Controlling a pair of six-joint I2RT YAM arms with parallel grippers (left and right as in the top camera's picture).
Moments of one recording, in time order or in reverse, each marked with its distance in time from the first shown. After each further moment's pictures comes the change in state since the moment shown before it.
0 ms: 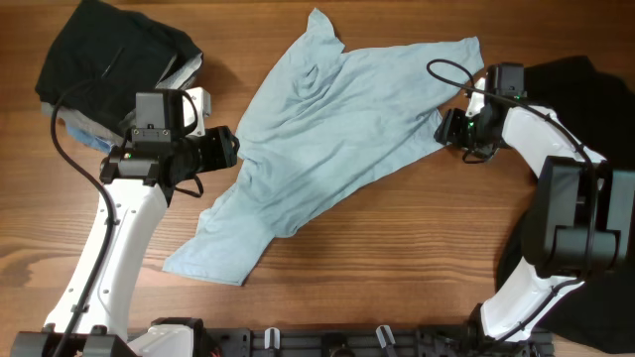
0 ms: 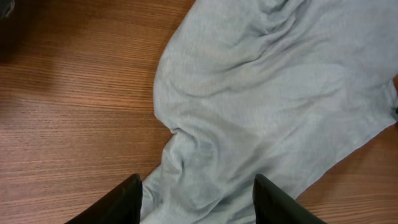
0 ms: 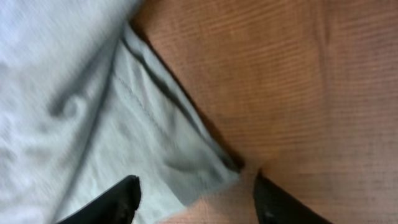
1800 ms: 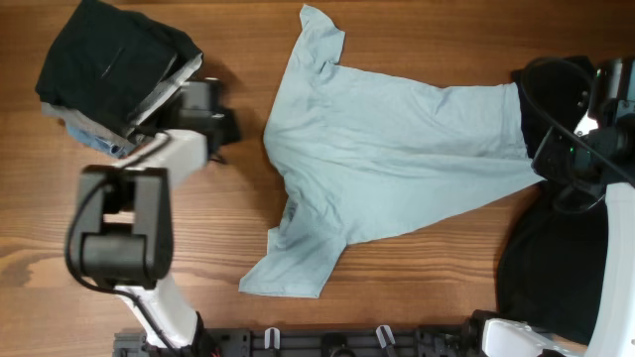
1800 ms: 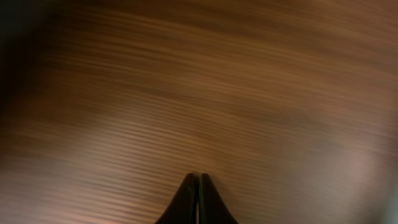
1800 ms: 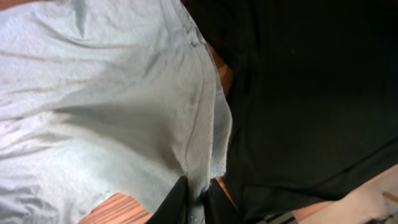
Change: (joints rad) left arm -0.015 0.574 0.042 0.533 -0.312 -0.087; right arm -0.084 -0.617 0.385 -0.956 0.383 0.073
